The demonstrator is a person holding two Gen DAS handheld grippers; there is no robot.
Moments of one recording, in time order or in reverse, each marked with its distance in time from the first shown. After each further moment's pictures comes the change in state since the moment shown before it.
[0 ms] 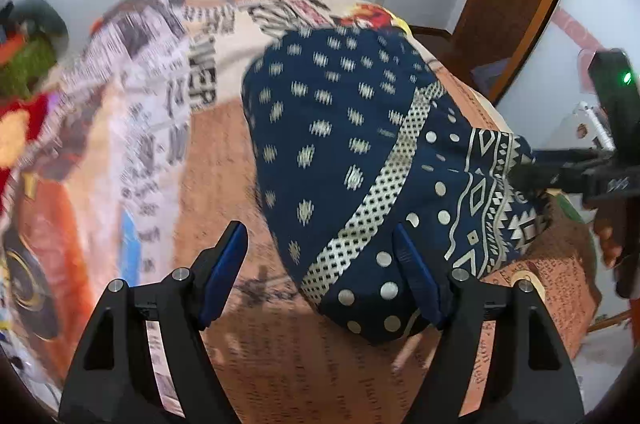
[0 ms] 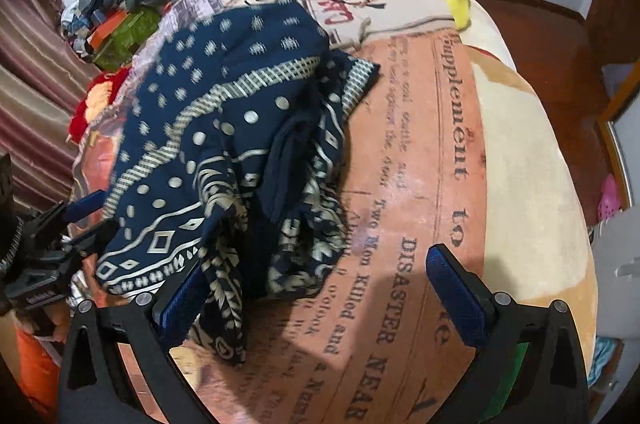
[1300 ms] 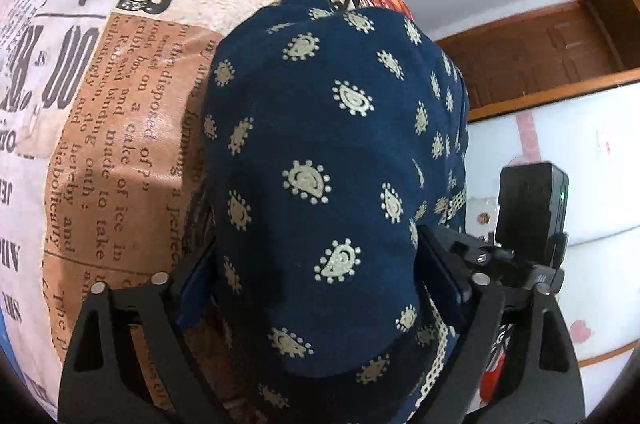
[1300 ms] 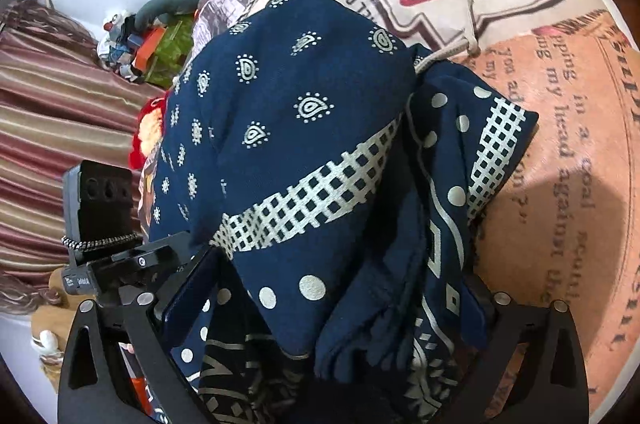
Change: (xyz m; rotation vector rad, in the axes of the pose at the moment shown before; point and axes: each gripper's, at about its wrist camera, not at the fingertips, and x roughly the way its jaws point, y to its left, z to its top) left arm 0.135 0.081 0.059 -0.500 0.249 -0.518; right arm 0.119 0.015 0.082 0.135 0.134 0.340
